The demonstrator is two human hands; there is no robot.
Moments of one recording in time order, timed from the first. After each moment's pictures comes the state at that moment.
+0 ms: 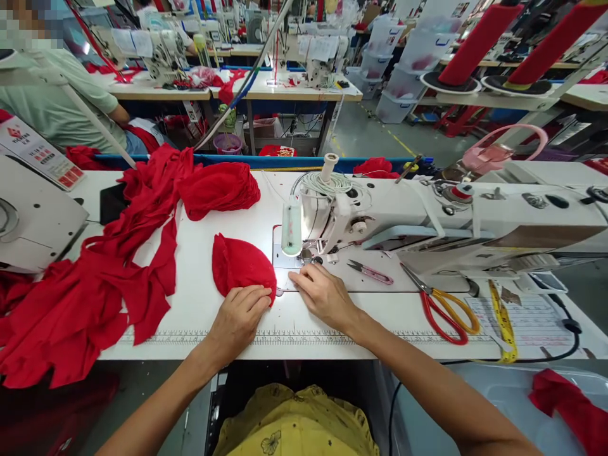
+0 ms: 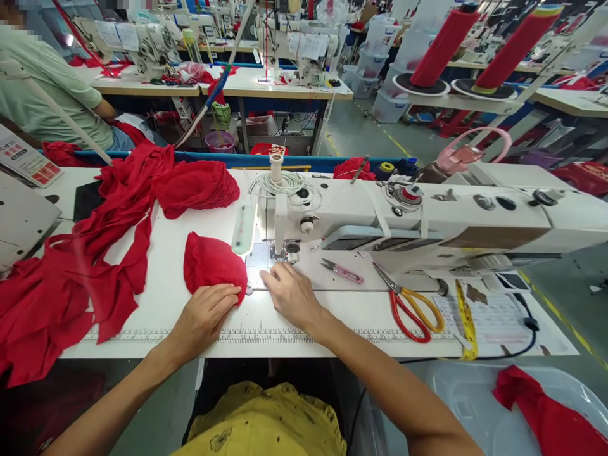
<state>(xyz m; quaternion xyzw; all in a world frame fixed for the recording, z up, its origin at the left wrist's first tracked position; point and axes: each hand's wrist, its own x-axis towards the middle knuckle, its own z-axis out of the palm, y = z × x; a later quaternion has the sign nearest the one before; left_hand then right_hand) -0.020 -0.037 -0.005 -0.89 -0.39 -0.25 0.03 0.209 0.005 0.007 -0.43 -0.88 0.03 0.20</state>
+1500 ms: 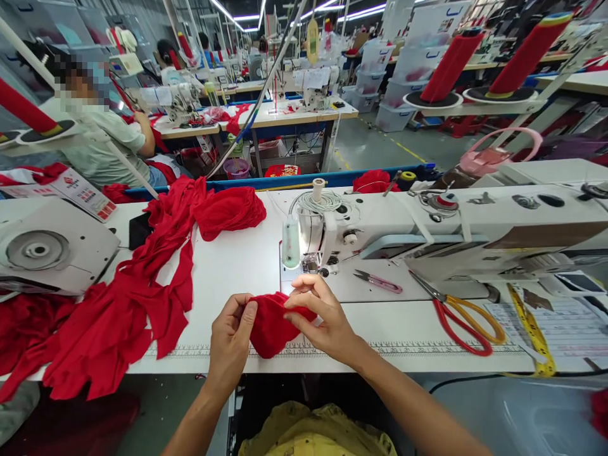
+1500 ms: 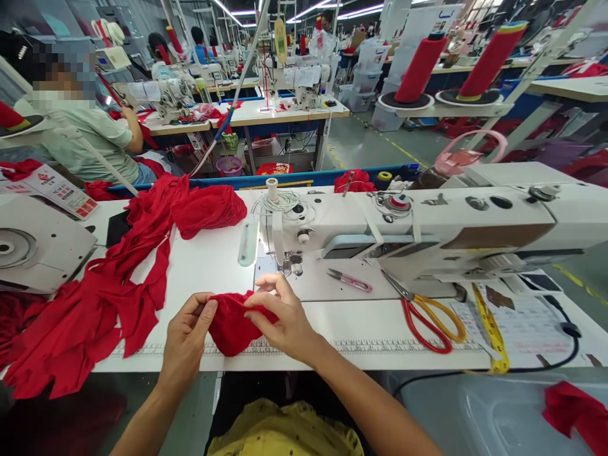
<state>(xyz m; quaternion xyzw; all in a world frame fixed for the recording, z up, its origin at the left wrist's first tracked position) -0.002 -0.061 0.050 -0.42 -0.57 -0.53 -0.46 0.184 -0.023 0.035 -0.32 -0.76 0.28 0.50</state>
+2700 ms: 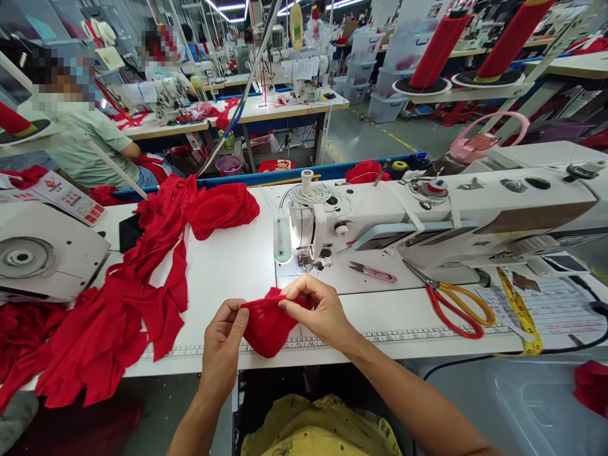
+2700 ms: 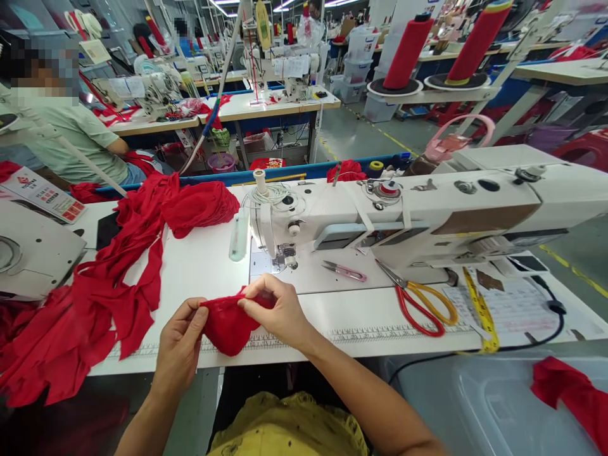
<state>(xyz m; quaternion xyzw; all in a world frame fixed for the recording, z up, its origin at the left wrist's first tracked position) -0.010 -0.070 0.038 -0.39 -0.55 -0.54 -0.51 0.172 -0.021 0.045 -0.37 -0.55 0.53 0.52</state>
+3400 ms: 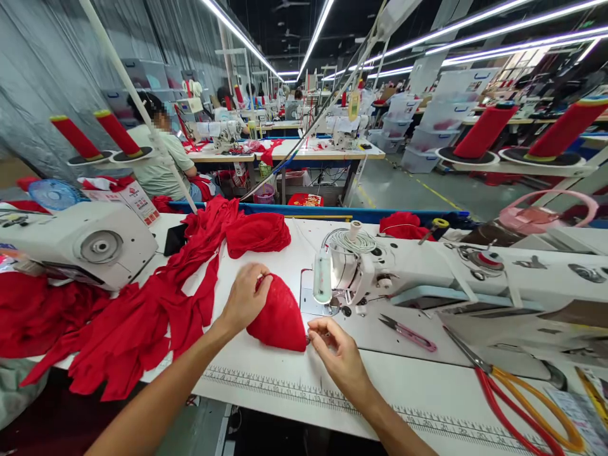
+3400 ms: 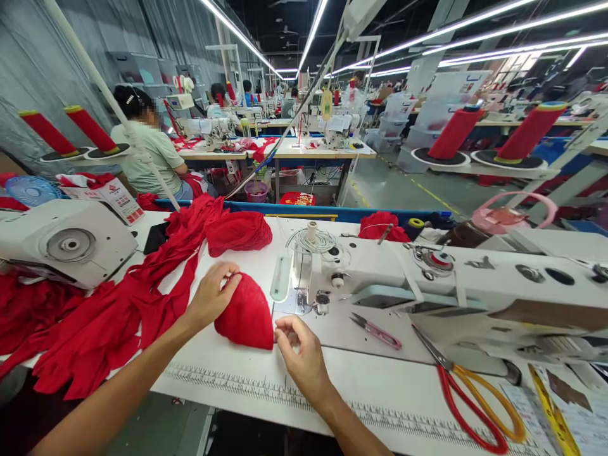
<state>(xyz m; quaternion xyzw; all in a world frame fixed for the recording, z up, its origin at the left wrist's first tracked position) -0.053 0.037 0.075 -0.67 -0.62 -0.37 -0.15 0.170 -0.011 0.005 -0.45 -0.64 0.44 0.45</state>
